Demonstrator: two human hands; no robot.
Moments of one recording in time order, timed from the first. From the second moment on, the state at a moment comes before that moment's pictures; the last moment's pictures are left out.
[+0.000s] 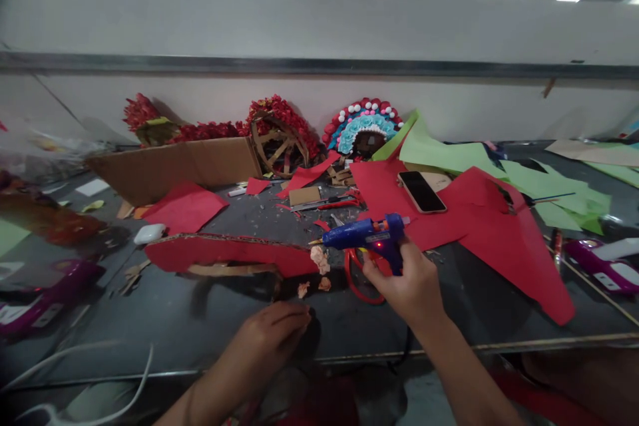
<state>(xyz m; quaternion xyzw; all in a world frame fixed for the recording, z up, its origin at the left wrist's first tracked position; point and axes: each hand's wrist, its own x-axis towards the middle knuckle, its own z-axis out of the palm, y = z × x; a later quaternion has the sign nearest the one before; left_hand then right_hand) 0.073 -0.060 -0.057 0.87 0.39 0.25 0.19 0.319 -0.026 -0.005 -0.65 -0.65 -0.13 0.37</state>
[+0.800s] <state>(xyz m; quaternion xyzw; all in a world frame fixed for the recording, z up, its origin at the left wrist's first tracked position) 0.074 -0.060 -0.054 0.88 0.38 0.22 0.18 0.322 -0.022 -0.011 -0.60 -0.70 -0.18 0.33</state>
